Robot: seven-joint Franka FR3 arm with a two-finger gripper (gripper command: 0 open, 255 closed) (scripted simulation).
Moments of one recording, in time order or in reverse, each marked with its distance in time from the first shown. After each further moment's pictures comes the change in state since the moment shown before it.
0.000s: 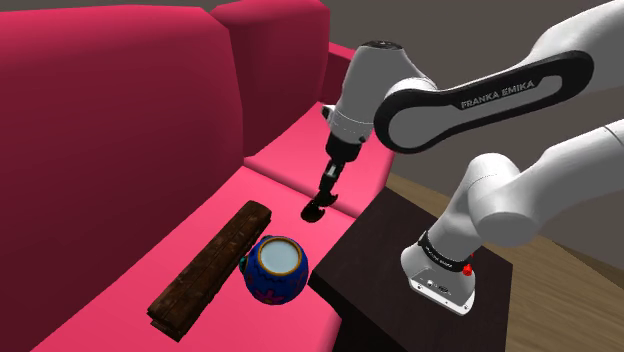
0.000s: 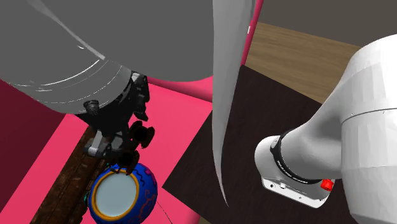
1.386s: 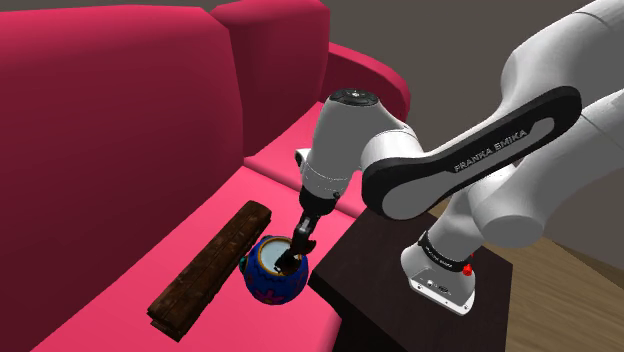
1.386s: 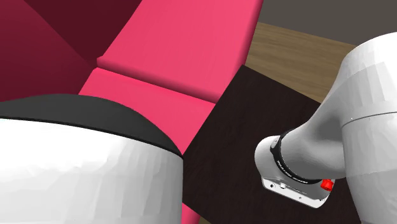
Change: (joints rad) arm 0.100 0.226 0.235 0.057 0.074 0.198 0.260
